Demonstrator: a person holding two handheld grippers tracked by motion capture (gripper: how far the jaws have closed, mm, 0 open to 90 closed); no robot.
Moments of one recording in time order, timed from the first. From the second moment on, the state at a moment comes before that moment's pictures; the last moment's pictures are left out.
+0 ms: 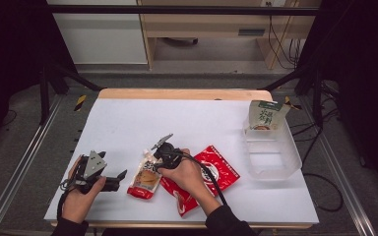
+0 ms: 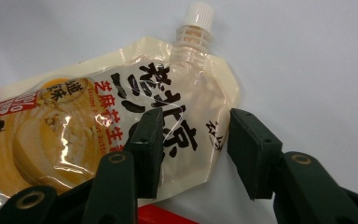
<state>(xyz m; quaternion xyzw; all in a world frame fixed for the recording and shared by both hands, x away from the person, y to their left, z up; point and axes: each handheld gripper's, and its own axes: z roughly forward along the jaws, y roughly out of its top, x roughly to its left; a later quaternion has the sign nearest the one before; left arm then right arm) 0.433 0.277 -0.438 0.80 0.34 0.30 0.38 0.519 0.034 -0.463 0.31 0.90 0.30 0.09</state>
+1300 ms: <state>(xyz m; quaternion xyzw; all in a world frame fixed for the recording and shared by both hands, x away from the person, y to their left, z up) 0.432 0.276 -0.433 0.81 0.32 0.29 0.40 0.502 0.043 -0.412 0.23 0.90 0.34 0.12</state>
